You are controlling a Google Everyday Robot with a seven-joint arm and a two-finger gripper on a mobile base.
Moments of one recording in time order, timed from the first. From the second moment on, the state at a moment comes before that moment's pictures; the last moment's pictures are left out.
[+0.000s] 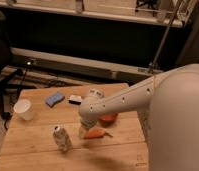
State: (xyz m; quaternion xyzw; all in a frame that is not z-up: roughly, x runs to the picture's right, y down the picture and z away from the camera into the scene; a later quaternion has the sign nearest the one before) arm -0.061 0.209 0.789 -0.30 0.02 0.28 0.91
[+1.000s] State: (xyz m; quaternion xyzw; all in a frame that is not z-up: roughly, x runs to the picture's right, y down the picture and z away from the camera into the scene) arm -0.051 0.252 0.813 -0.32 0.03 0.24 0.91
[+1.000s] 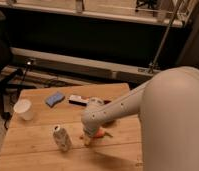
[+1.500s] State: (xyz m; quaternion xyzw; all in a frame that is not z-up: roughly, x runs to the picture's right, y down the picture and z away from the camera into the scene) arm -0.049 0.247 0.826 -0.32 0.04 0.24 0.92
